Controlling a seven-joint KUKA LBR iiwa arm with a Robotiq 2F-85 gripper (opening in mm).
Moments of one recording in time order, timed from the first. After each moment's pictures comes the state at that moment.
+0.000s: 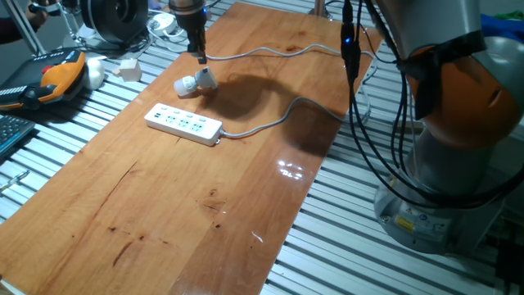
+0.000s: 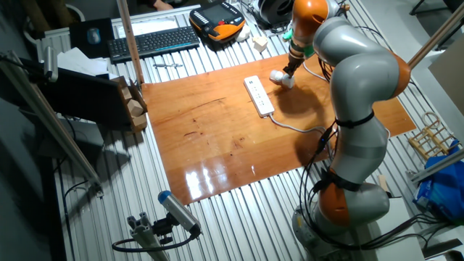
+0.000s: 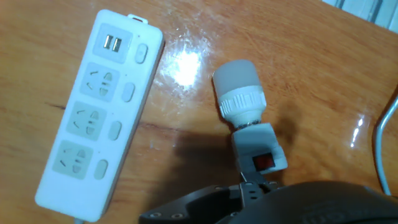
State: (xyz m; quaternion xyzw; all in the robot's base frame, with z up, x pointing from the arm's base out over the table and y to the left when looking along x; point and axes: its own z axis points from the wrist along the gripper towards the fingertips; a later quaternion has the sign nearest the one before) arm 0.653 -0.134 0.139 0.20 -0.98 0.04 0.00
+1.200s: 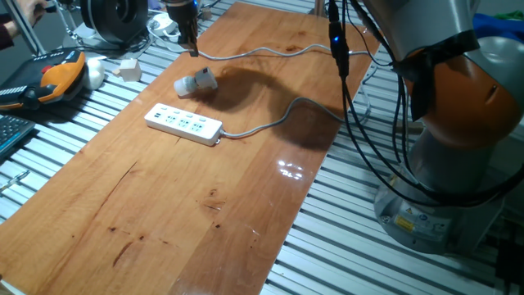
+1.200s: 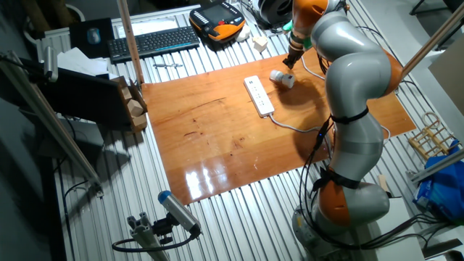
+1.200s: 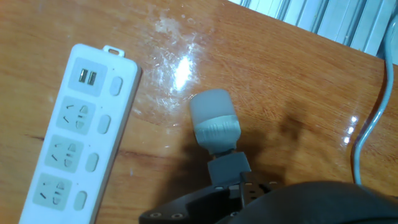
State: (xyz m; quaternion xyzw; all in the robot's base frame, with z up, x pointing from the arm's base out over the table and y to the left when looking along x) arm 0.683 -0.144 0.149 0.18 -0.98 0.04 0.00
